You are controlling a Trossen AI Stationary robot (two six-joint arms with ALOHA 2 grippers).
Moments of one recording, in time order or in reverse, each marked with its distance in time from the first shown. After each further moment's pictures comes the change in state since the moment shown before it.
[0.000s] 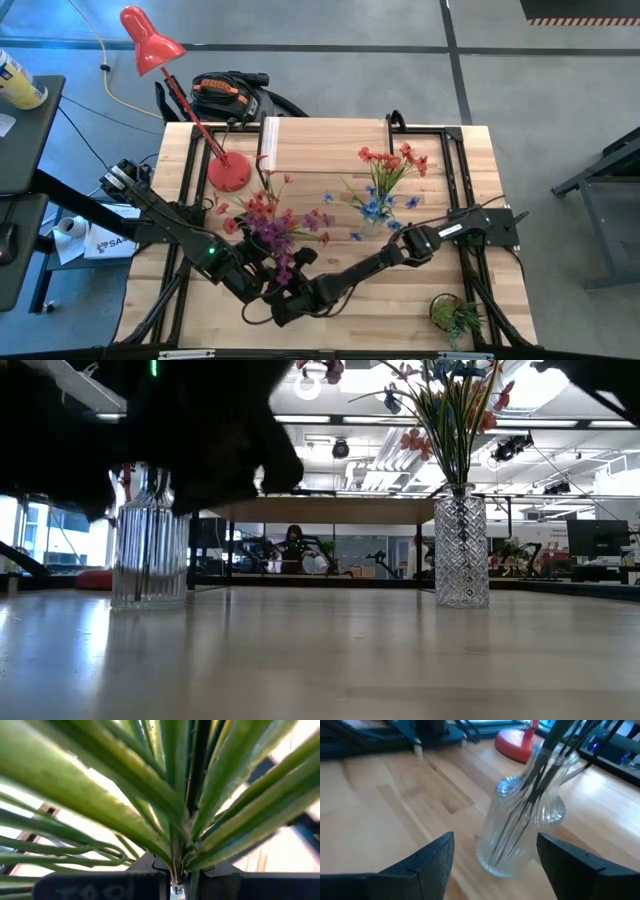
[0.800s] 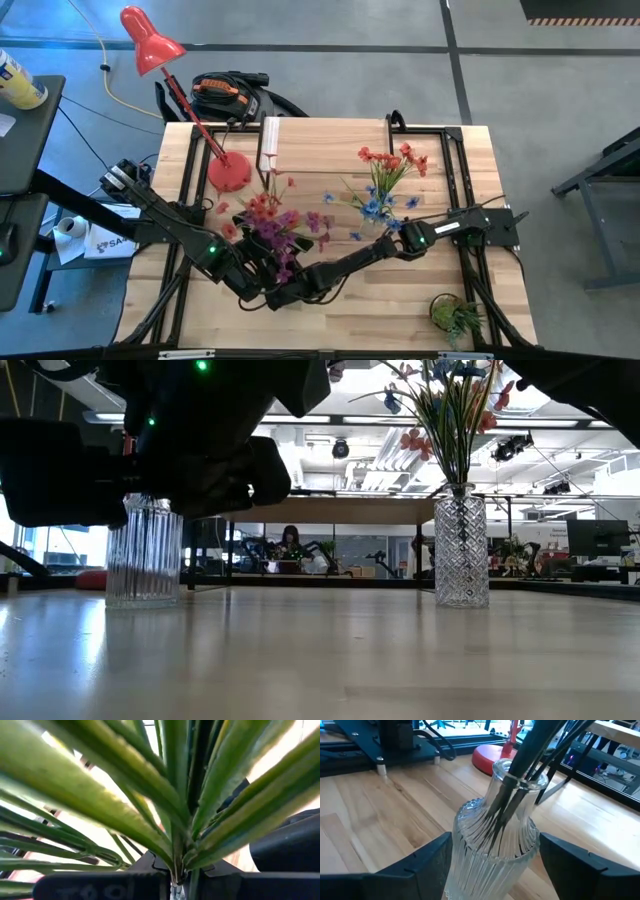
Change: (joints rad) left arm 0.002 0.000 0.000 -0.020 0.001 -0.027; right arm -0.076 0.028 0.000 0.115 0.064 -0.071
